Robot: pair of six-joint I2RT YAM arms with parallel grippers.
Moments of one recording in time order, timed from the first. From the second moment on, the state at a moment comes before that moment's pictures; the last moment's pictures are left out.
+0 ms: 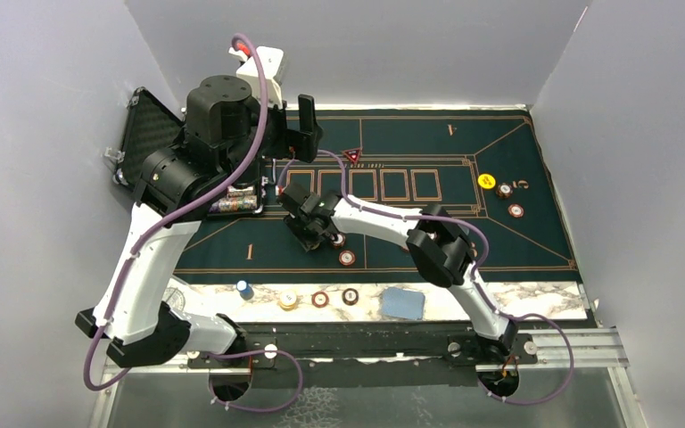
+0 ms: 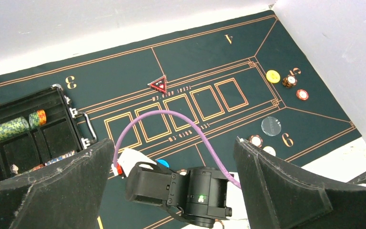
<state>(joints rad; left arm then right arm) -0.64 1.33 2.04 -1.00 -0.16 -0.20 1.02 2.28 1.86 -0.67 0.14 0.25</state>
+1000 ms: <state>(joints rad) -0.64 1.29 2.02 -1.01 -0.16 -0.22 1.32 2.19 1.86 -0.76 -0.12 0.21</state>
